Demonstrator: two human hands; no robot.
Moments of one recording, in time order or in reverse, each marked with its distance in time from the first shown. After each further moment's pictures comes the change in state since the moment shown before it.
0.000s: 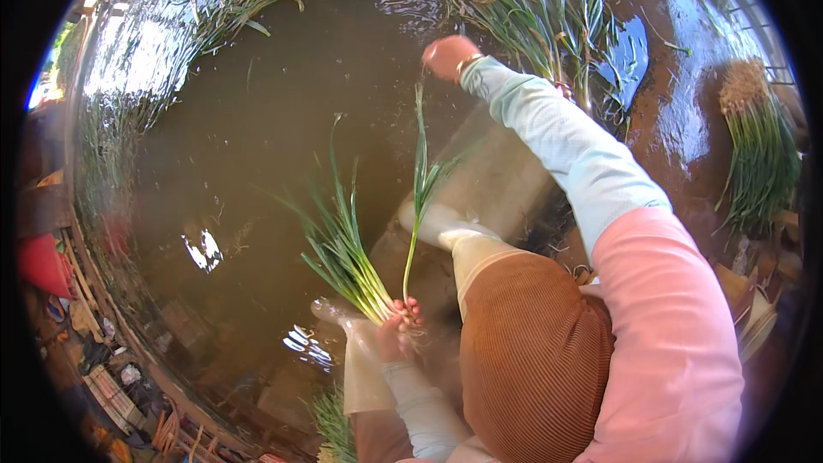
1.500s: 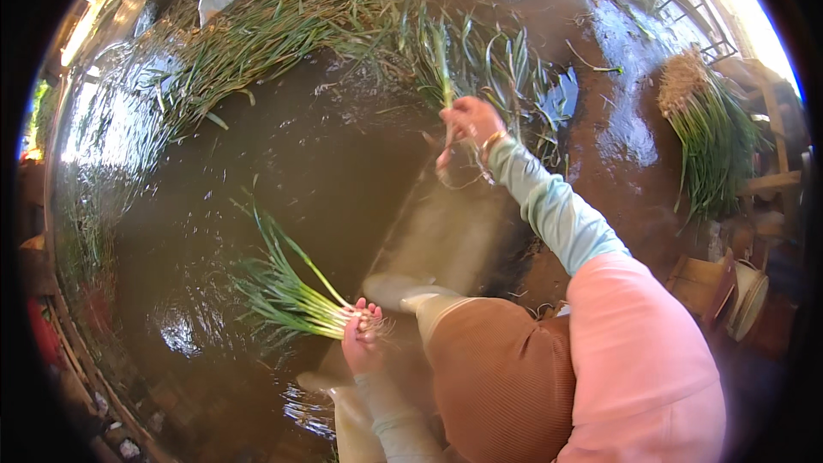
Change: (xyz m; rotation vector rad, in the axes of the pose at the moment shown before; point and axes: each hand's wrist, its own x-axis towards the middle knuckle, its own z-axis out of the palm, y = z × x) left_hand 0.093 0.027 0.106 0.041 0.092 0.281; right_hand -0.147 0.058 -0.051 1.548 0.564 0.541
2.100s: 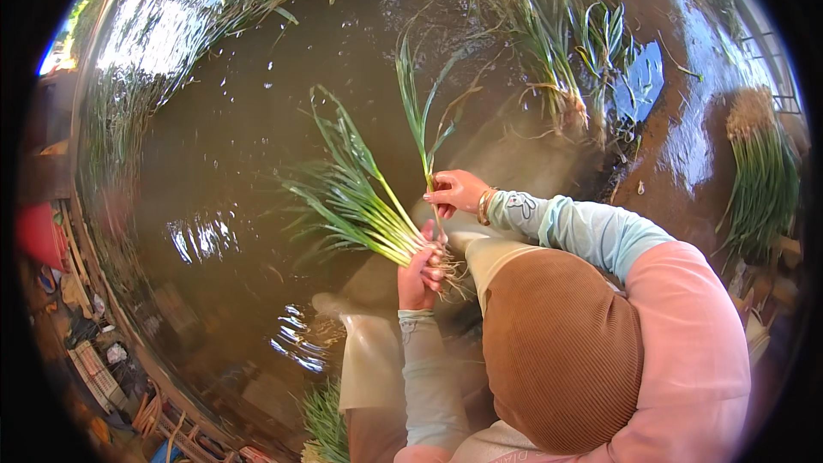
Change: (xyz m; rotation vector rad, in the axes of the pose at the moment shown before) left_hand -0.023 -0.007 0.009 0.108 -0.136 -0.197; right_hand -0.157 0.076 0.160 -0.075 -0.827 0.483
